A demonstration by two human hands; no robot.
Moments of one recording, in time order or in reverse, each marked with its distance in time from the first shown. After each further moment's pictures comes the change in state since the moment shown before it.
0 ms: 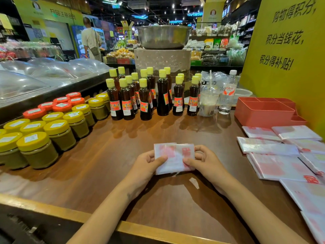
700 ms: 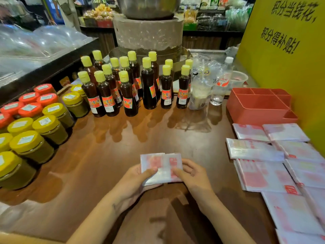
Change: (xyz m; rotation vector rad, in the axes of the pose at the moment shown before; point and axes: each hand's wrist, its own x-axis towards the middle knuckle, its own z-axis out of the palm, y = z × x) left_hand 0.029 0.019 0.009 -0.174 -0.038 -0.328; right_hand 0.007 -0.004 -0.001 0.117 0.138 0.117
